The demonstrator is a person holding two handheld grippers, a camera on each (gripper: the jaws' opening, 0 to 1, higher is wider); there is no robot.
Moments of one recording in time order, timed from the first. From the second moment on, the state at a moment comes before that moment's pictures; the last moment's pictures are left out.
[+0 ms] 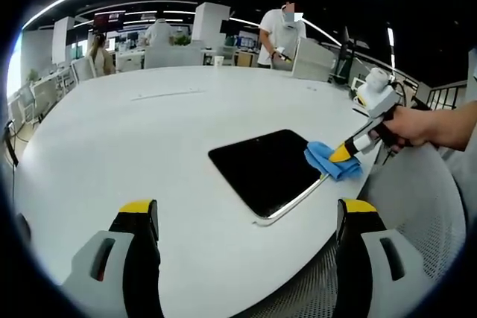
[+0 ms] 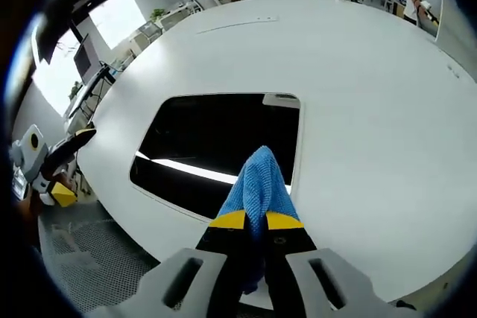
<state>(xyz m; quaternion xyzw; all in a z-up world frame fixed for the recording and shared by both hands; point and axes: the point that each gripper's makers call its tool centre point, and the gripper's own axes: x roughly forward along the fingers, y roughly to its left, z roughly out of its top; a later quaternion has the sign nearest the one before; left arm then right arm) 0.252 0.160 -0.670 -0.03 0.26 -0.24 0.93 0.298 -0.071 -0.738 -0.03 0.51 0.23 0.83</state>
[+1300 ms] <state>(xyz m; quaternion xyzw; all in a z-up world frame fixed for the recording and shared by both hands) 0.253 0.161 -0.670 -0.03 0.26 -0.24 0.94 0.370 -0.062 -0.738 -0.05 0.50 0.23 0.83</state>
